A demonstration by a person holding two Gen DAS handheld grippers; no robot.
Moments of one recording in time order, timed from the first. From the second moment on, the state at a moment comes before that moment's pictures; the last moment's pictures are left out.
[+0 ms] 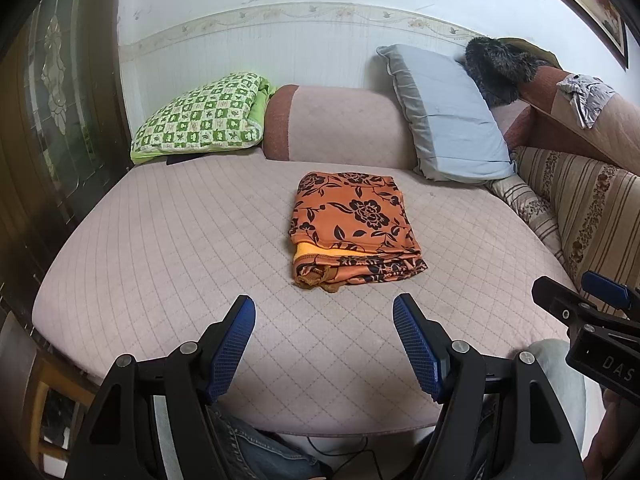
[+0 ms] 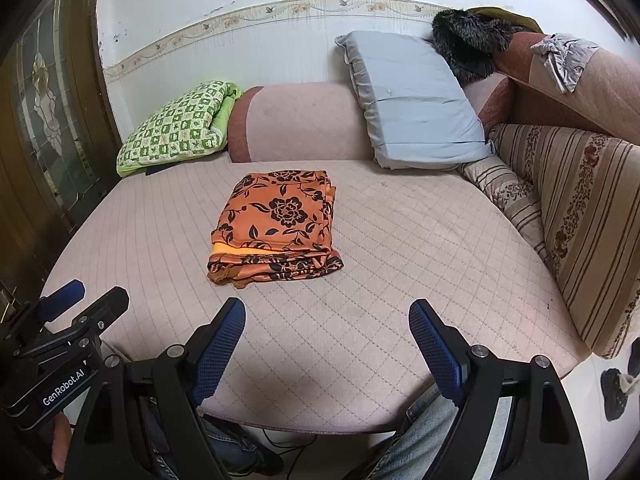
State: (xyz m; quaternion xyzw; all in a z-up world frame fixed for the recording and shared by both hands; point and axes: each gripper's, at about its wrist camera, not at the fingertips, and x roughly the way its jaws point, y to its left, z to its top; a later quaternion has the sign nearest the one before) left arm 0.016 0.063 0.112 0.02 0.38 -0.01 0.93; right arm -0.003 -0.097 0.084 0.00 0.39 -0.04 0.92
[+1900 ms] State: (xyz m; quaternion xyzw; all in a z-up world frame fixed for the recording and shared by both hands) left arm 0.018 0.071 0.110 0.02 0.38 -0.02 0.93; right arm 0.009 -0.109 0.083 0.00 0.40 -0.03 0.92
